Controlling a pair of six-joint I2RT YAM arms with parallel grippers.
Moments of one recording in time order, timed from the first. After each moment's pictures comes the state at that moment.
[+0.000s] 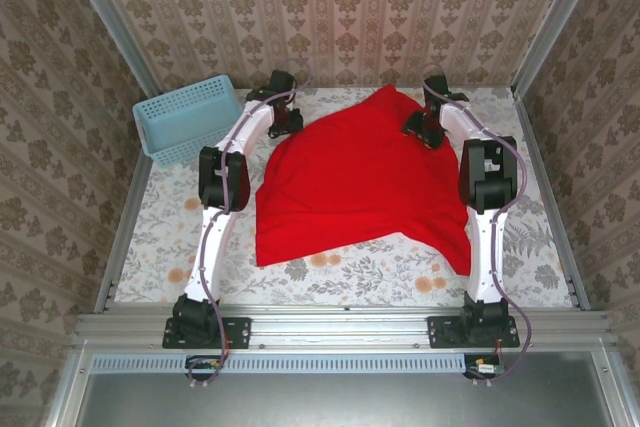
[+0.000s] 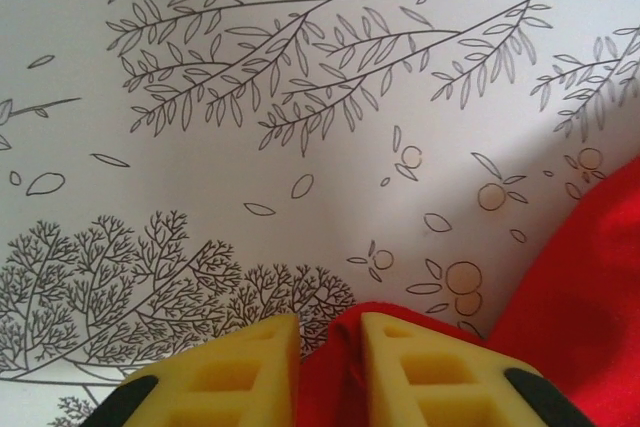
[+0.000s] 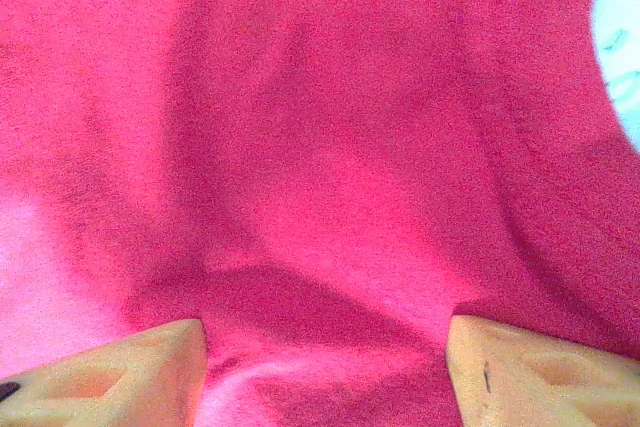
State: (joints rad) left arm -0.35 2.64 2.45 -0.90 0.08 -0.33; right arm 0.02 2.36 1.95 -0.77 -0.07 0.56
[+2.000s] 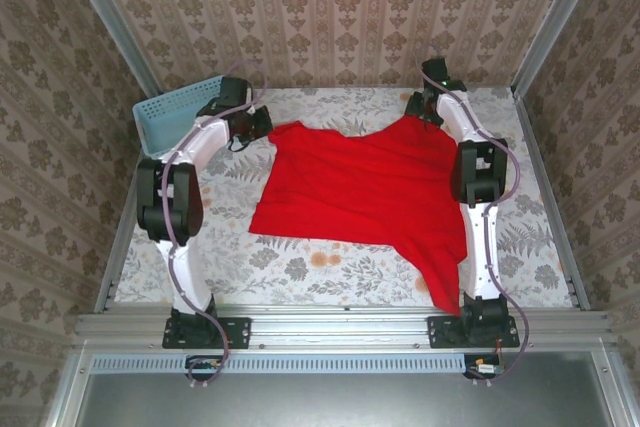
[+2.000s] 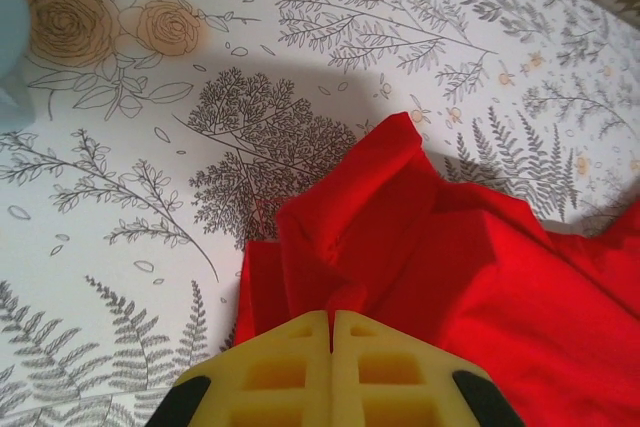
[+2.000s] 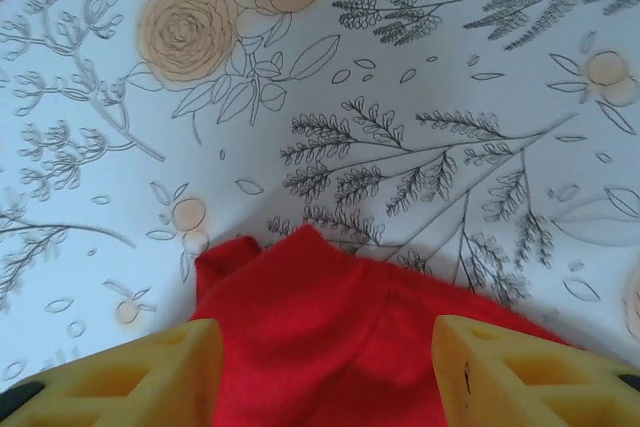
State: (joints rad) left arm -0.23 1.96 1.58 -0.48 0.25 -0.51; right arm 0.03 2.58 2.39 -0.84 0.05 0.39
